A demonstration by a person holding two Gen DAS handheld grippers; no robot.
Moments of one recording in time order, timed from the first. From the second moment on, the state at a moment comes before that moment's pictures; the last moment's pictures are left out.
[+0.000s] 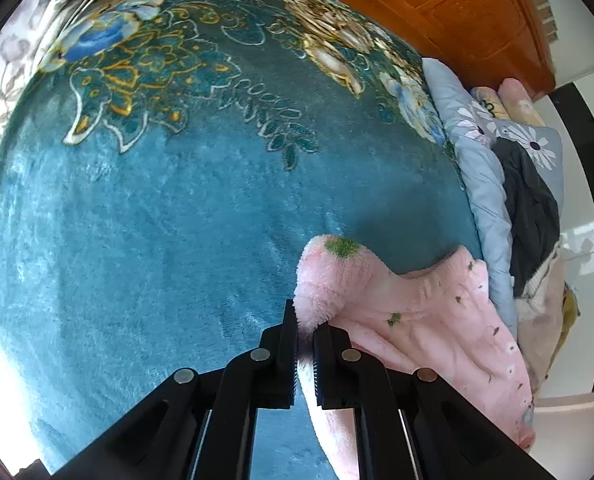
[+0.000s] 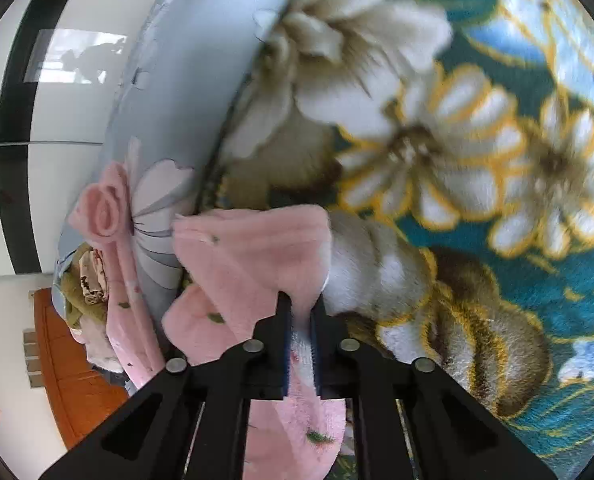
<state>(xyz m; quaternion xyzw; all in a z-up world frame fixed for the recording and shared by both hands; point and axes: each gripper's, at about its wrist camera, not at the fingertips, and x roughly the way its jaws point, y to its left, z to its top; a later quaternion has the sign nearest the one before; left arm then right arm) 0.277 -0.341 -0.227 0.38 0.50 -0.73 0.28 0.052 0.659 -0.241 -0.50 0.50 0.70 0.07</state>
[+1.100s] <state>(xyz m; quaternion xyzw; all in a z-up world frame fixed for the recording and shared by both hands) 0.300 -0.330 -0.226 0.43 0.48 -0.72 0.25 0.041 0.693 -0.173 -0.48 0.33 0.80 0.13</state>
